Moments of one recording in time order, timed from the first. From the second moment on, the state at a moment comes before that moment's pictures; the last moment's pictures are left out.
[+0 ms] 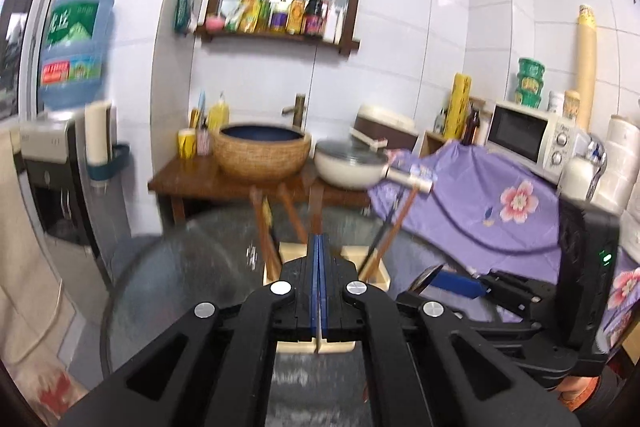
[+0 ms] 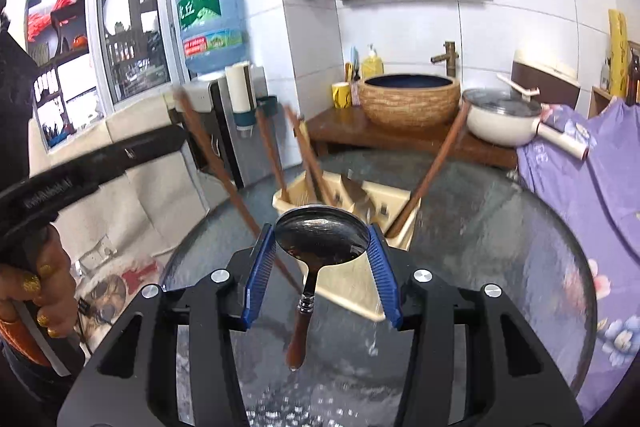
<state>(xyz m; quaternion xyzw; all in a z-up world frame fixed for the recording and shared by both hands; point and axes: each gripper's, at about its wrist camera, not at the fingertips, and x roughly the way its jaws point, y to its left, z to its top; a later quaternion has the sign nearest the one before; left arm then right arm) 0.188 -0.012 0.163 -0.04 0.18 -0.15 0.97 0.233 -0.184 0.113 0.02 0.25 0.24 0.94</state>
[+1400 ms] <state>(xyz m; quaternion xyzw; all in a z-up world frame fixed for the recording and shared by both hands) 0.402 0.082 -0.070 -0.04 0.47 0.13 0.87 0.243 -0.168 0.086 -0.03 0.27 0.21 0.94</state>
